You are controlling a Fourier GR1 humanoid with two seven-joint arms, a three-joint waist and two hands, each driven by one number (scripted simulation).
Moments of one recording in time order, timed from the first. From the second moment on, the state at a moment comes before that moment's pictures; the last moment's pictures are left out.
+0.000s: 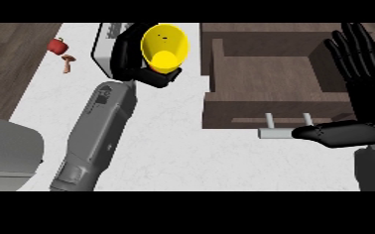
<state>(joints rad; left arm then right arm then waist) -0.80 0.02 0.14 -0.81 0.10 -0.04 -0.65 -0.26 -0.23 -0.16 -1.83 -0.13 0.19 0.10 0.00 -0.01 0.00</state>
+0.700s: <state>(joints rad) -1.21 0.00 -0.05 -0.65 0.18 0.28 -0.30 -0.28 -0.23 -0.16 -1.81 -0.12 0.19 0.08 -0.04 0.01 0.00</state>
